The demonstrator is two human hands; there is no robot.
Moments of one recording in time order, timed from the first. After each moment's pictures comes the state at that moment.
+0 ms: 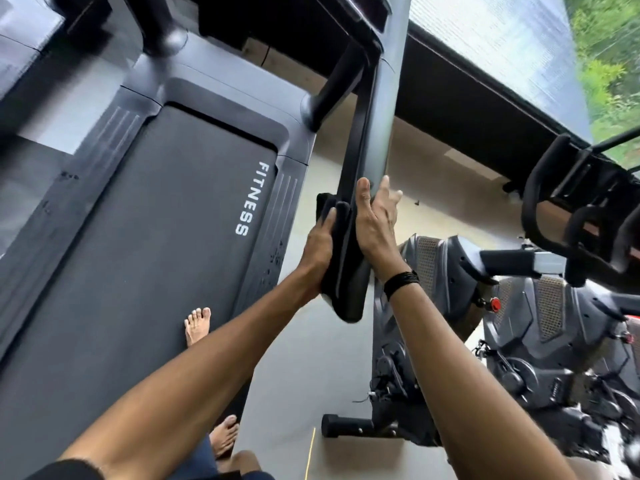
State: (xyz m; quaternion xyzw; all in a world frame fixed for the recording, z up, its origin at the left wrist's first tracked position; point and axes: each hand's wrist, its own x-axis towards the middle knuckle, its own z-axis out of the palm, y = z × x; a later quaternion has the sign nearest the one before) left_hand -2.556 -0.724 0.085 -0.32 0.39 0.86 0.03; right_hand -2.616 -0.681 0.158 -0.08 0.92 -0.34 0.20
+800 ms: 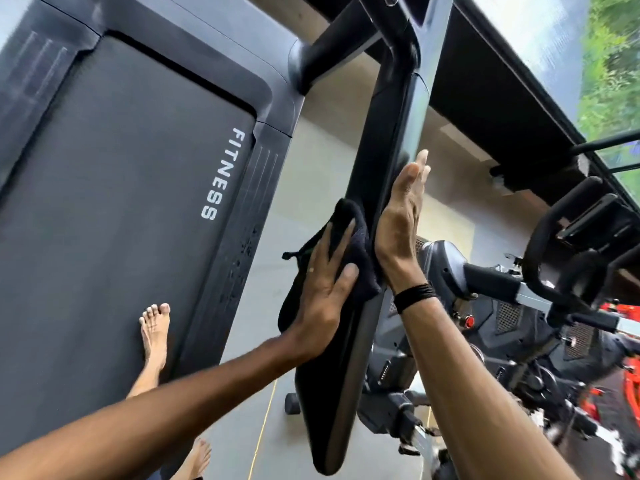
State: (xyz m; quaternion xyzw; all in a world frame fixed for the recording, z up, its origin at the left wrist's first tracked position) left_hand -2.627 -0.759 0.067 -0.14 0.54 0.82 -0.13; right_hand -2.765 -0.751 0.124 -0.09 0.92 -0.38 0.08
